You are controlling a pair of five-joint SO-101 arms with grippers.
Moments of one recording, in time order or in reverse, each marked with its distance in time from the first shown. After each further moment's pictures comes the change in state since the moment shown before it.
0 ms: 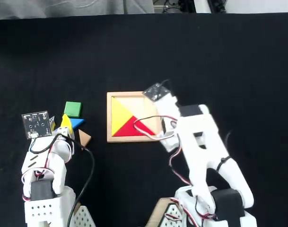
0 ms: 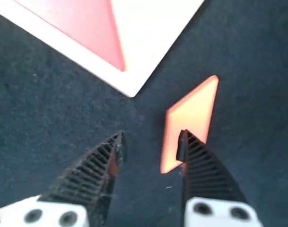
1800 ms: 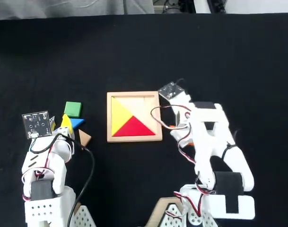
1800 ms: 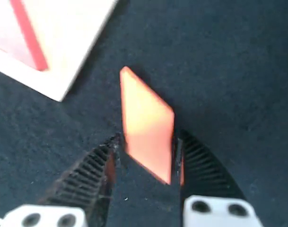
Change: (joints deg) left arm 0.0 0.0 0.0 0.0 0.0; right arm 11.6 11.2 -1.5 -8.7 10.9
